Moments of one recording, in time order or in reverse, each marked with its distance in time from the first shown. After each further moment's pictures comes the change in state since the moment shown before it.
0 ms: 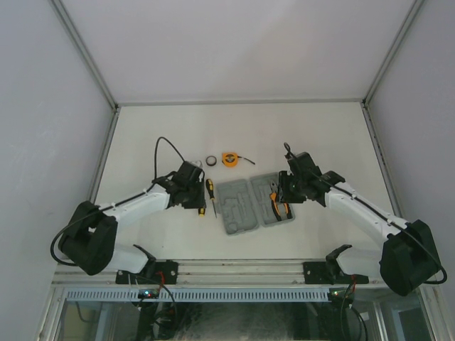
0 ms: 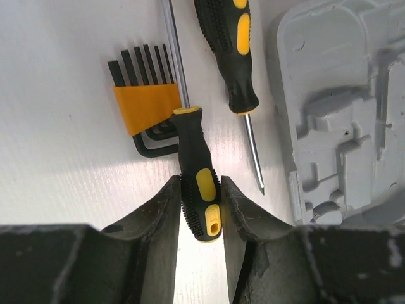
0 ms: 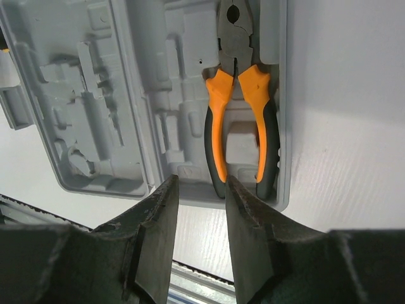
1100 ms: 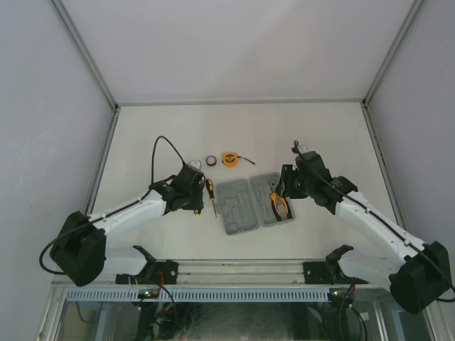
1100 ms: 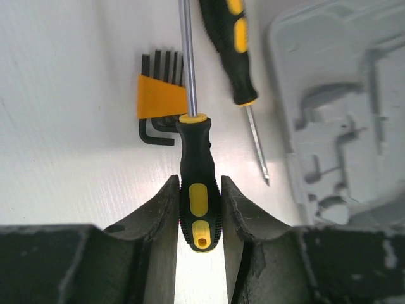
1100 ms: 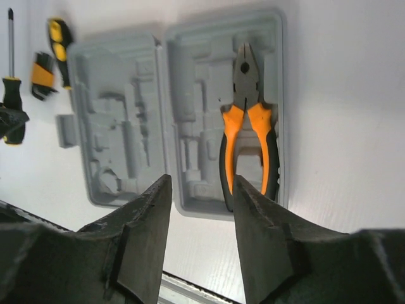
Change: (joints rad) left arm -0.074 -0.065 -0.017 -0.039 -0.140 -0.002; right arm 0.012 -0.121 0.000 0.036 0.059 0.000
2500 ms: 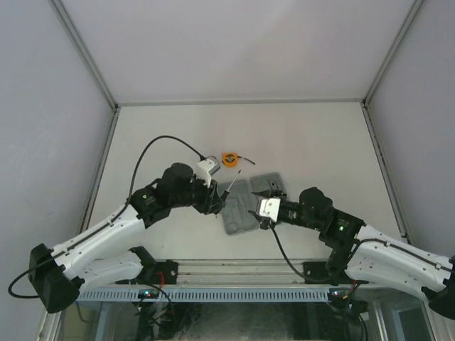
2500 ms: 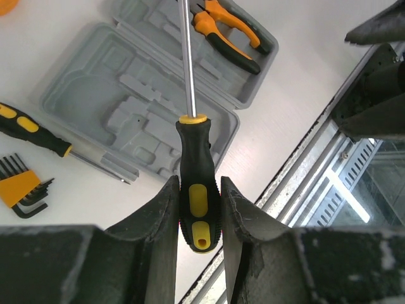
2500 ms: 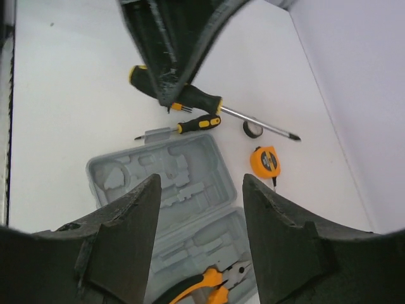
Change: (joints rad) left arm -0.125 -0.330 0.068 0.070 0.408 0.283; right arm 0.458 -0.361 -0.243 0.526 -0.155 -1.029
